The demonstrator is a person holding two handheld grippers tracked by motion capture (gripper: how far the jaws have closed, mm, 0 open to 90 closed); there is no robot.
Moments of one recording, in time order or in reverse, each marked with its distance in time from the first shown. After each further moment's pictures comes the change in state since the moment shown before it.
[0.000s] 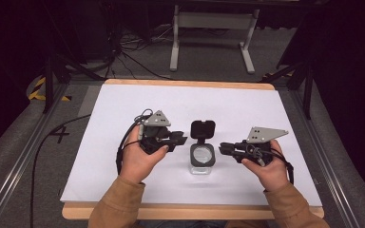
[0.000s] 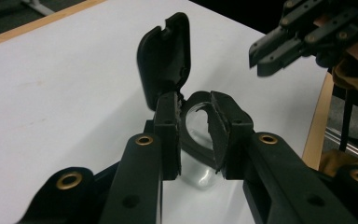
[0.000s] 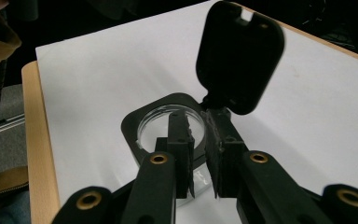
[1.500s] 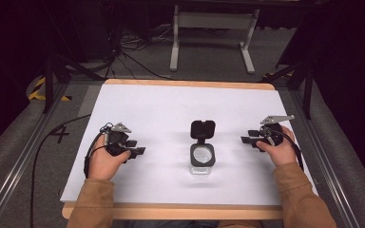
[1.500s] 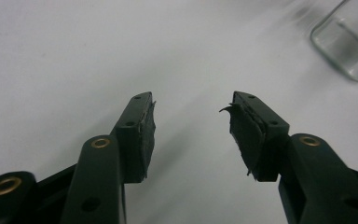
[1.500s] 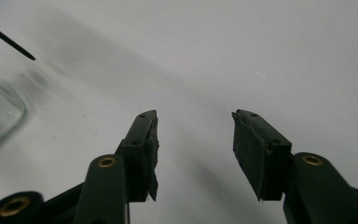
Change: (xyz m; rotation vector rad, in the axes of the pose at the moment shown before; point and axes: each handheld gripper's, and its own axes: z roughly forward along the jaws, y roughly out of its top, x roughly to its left) left arm 0.098 -0.102 -0.011 0.230 0.177 -0.202; right arm -0.120 -0.069 0.004 0.215 -0.249 0.250
